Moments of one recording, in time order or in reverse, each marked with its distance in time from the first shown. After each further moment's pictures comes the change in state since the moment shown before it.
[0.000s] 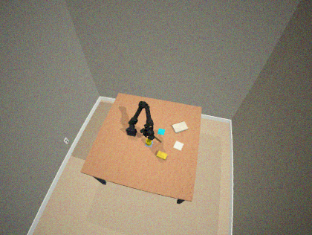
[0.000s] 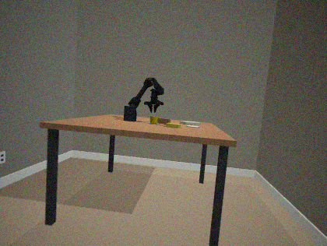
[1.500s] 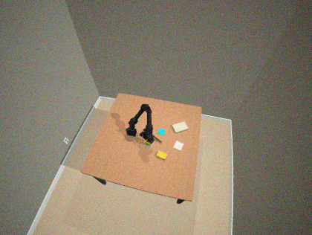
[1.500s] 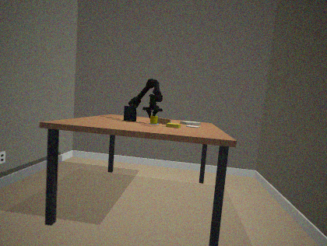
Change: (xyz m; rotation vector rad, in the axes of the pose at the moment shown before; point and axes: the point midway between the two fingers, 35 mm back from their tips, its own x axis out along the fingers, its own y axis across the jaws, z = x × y) arm 0.056 0.006 -0.004 -0.043 -0.102 0.059
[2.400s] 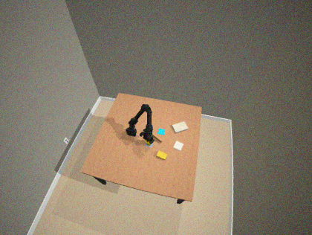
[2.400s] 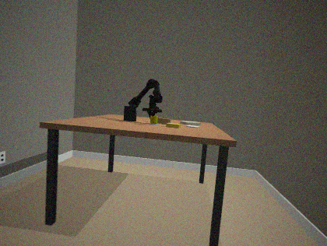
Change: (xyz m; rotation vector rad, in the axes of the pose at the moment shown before) arm 0.008 0.003 0.000 0.003 -0.002 0.008
